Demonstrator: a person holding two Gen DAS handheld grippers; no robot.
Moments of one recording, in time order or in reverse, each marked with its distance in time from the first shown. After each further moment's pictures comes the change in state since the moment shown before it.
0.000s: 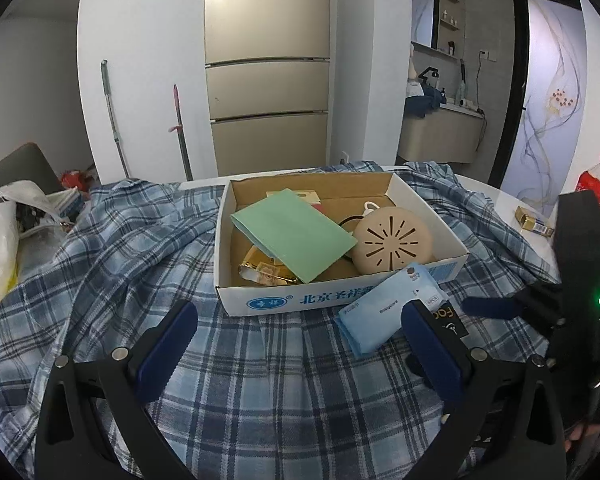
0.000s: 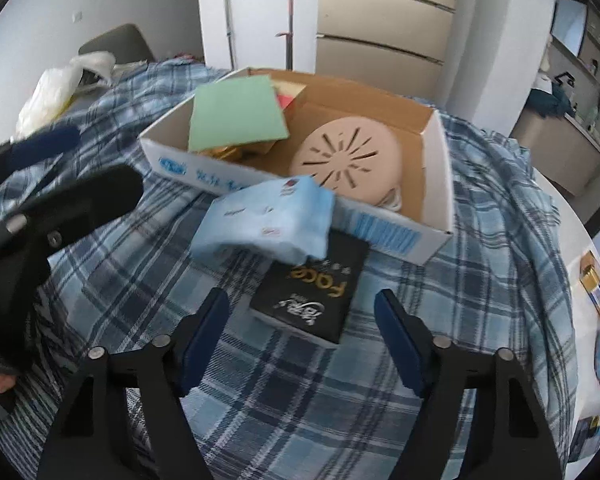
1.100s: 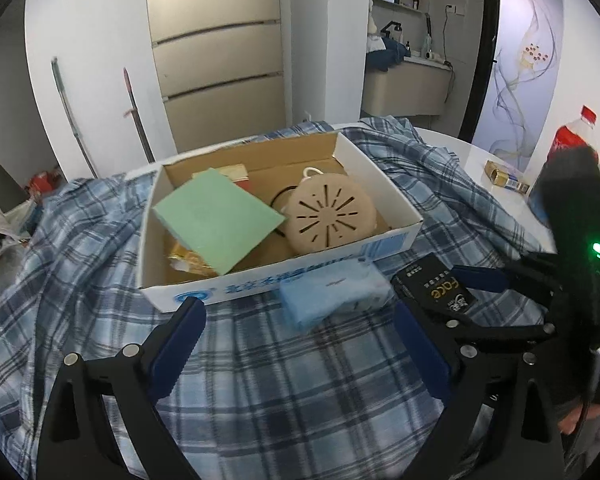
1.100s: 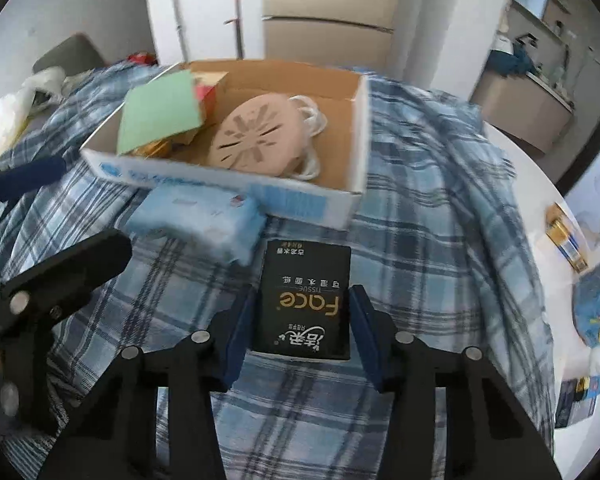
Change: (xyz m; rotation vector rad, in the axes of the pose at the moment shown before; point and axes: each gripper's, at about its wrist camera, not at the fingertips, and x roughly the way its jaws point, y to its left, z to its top) left arm 0.024 -0.048 0.017 0.099 0.174 -0.093; right arm -0.014 -0.046 -0.005 0.152 0.066 -0.103
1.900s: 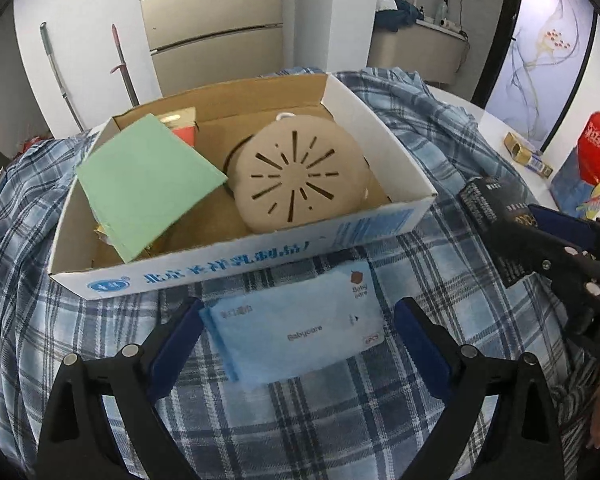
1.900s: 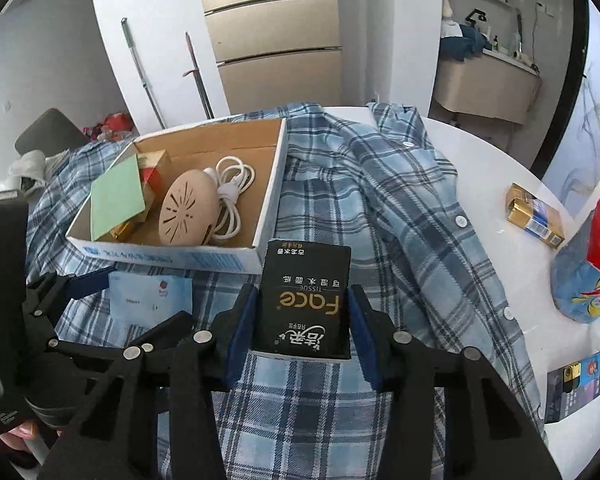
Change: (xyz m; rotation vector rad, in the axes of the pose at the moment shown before) left arm 0.063 -0.024 -0.001 -0.035 0.154 0.002; right arm -0.025 -0.057 0.010 0.178 -0.097 0.023
